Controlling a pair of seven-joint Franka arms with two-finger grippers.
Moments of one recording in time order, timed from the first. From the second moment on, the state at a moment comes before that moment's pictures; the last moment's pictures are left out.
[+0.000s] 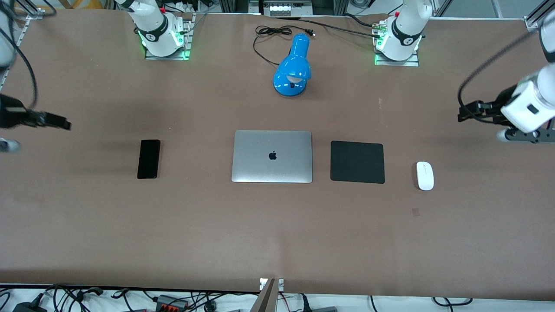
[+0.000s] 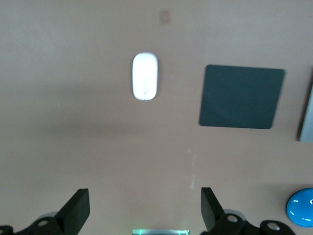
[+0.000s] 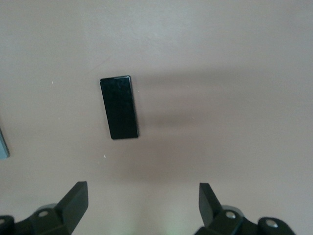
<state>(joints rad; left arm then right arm) 0.07 0.13 -0.01 -1.65 -0.01 1.55 0.03 -0.12 0.27 0.00 -1.56 0.01 1.62 -0.05</state>
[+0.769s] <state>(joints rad) 0.07 0.40 -0.02 -1.99 0.00 2.40 0.10 -0.04 0.53 0.00 -1.69 0.01 1.97 0.05</state>
